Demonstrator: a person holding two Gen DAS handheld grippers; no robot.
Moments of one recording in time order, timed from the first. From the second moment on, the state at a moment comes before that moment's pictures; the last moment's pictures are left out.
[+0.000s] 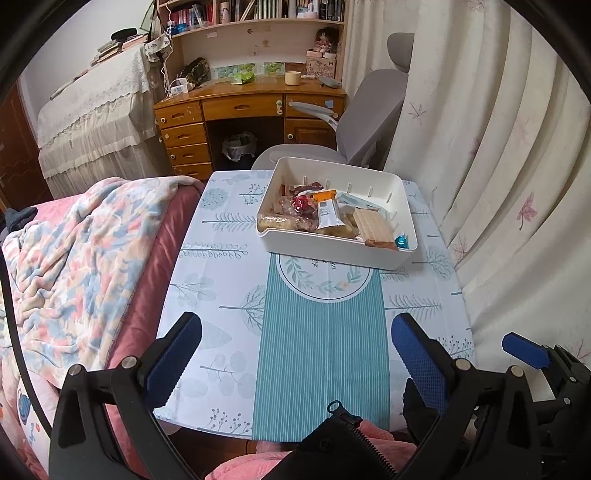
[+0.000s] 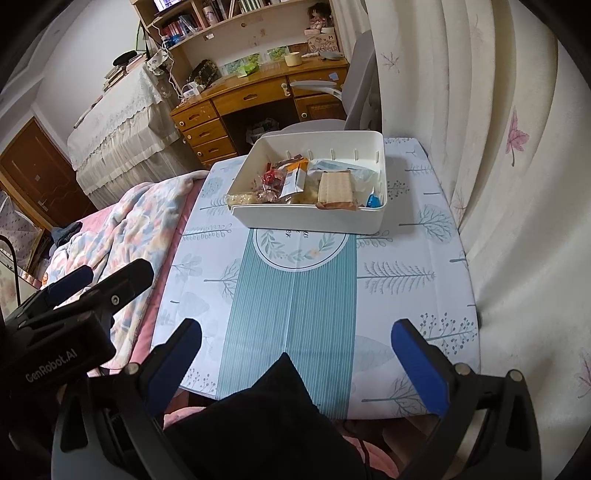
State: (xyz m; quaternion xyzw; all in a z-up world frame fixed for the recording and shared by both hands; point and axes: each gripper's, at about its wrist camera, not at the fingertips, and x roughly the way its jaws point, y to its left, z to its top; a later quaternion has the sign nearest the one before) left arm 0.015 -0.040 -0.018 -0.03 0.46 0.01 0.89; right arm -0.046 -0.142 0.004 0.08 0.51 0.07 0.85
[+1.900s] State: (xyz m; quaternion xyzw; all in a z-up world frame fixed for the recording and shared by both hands) left arm 0.021 -0.039 -0.021 -0.02 0.46 -0.01 0.89; right arm -0.046 -0.141 -0.004 0.08 0.52 0.06 0.85
